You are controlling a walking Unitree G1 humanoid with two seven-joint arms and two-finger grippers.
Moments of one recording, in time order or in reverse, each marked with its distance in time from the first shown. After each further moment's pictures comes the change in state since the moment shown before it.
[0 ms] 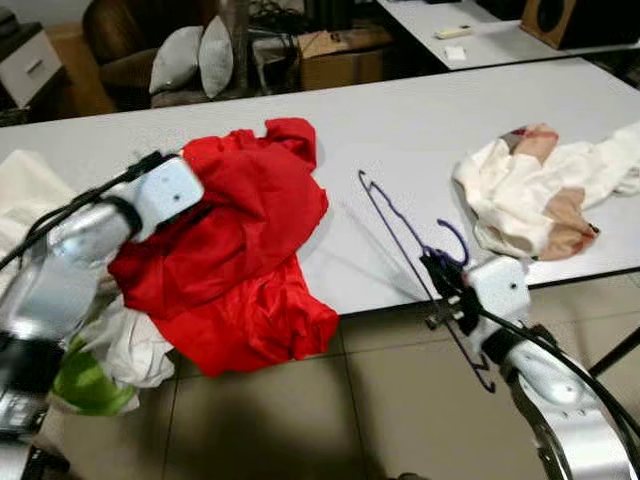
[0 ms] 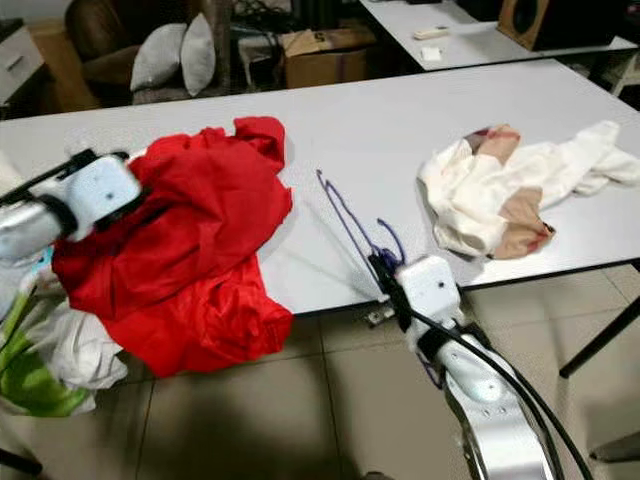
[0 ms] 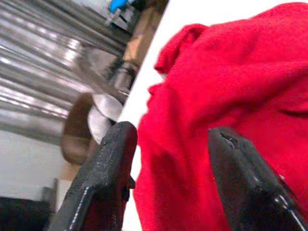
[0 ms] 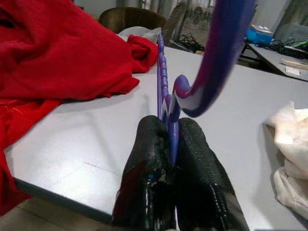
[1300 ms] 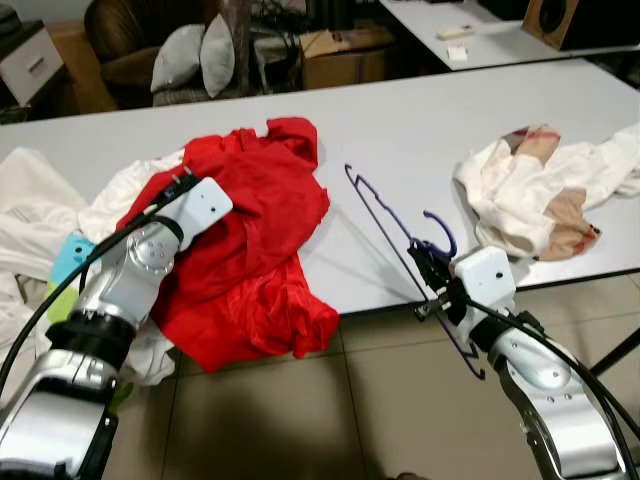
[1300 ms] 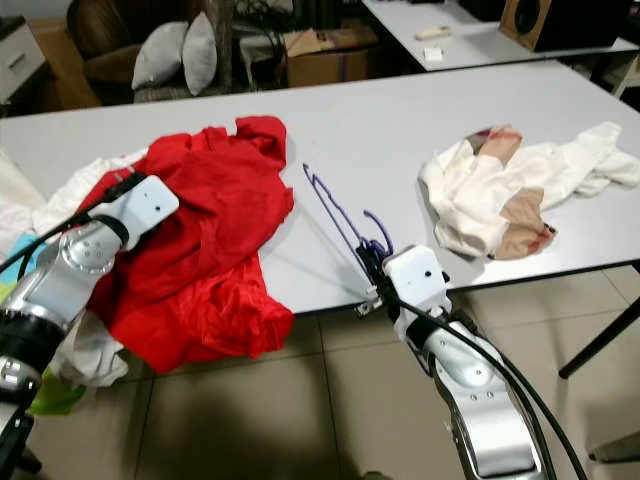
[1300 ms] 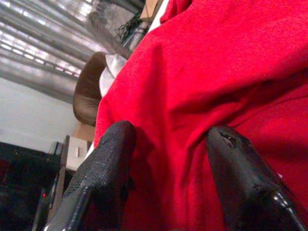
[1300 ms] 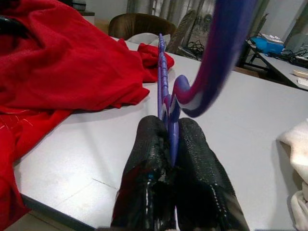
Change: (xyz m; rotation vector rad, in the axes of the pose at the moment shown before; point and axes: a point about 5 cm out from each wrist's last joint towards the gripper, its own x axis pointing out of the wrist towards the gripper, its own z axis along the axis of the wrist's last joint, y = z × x) left arm 0.054 -0.039 -0.023 -0.045 0.159 0.140; right arm 0.015 0.005 0.007 -0.016 -0.027 0.044
